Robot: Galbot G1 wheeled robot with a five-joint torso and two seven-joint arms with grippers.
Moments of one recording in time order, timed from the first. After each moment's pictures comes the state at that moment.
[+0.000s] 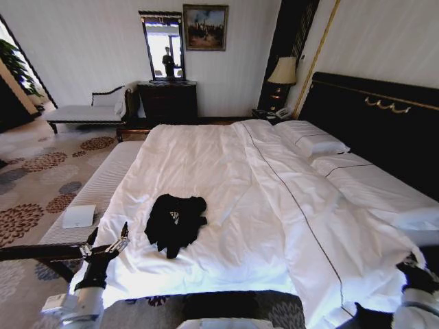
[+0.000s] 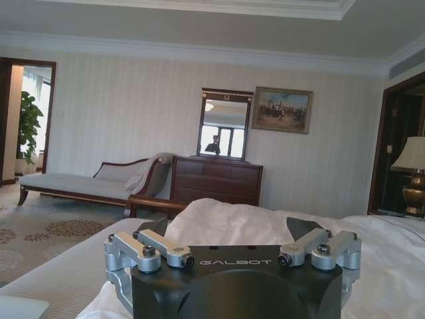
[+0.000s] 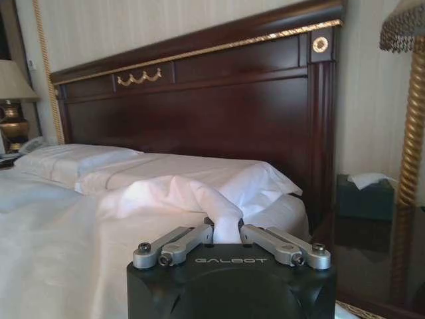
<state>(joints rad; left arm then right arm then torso) 1.94 -1.36 -0.85 -2.29 -0.50 -0.18 -0.03 -1.57 1.32 1.32 1.75 0.61 -0.07 0.16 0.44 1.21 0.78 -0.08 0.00</state>
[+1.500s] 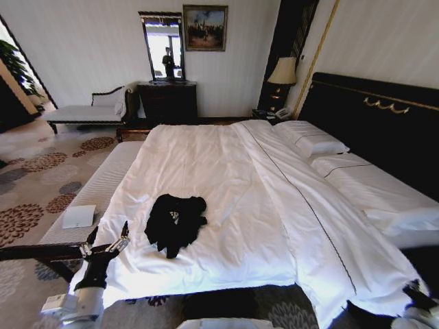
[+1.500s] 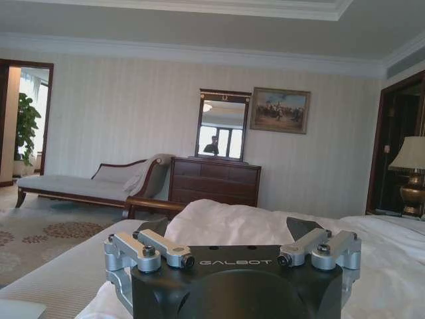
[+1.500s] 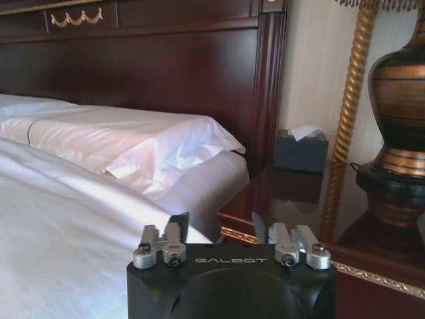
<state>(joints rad) 1.94 -1.36 -0.84 -2.31 -0.48 -0.18 -0.03 -1.51 1.29 1.33 1.47 0.53 0.00 0.18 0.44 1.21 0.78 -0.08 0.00</state>
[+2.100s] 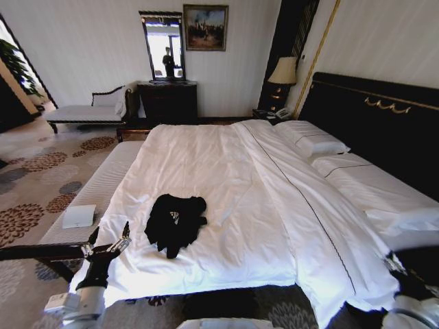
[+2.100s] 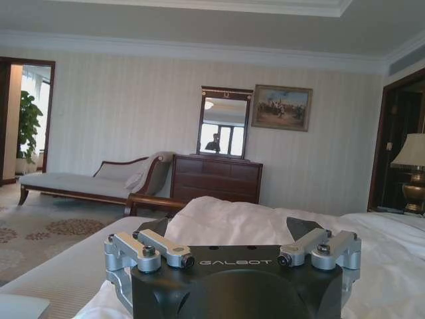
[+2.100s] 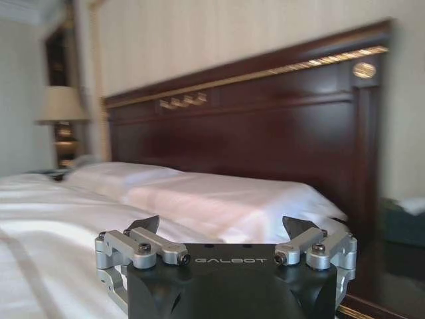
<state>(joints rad) 1.95 -1.36 -0.84 -2.30 -0.48 -0.18 -0.04 -1.63 1.39 1.22 1.83 0.53 0.09 0.10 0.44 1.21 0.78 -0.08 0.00</state>
